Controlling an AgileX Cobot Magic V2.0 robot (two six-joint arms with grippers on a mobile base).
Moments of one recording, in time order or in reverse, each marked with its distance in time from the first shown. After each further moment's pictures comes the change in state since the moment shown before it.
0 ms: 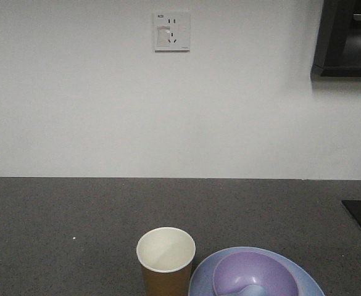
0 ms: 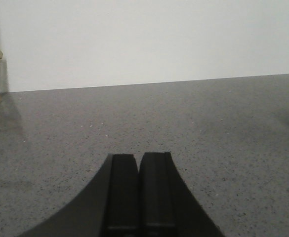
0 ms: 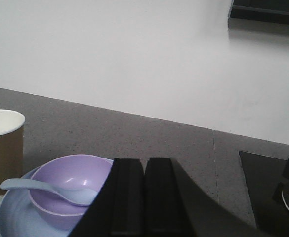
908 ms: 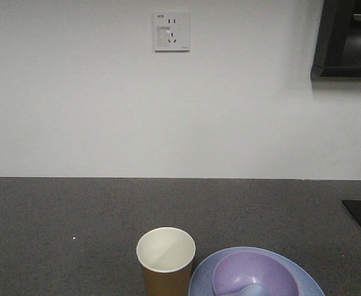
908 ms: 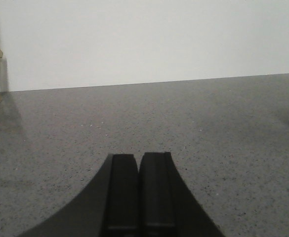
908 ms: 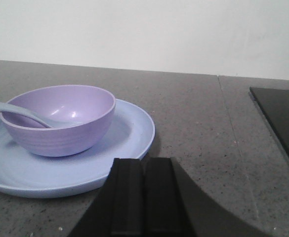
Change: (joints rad) left arm 0.000 0.000 0.000 0.001 0.001 0.000; right arm 0.000 -0.224 0.527 -0.092 -0.299 0.162
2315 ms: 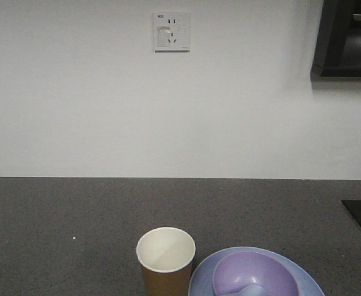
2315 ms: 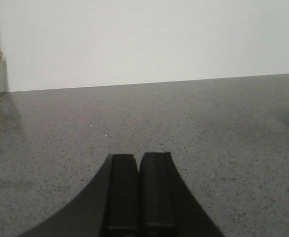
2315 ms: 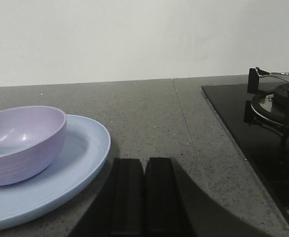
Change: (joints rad) left arm 0.000 0.000 0.000 0.000 0.000 0.000; right arm -0.165 -0.002 0.000 -0.012 -0.013 0.089
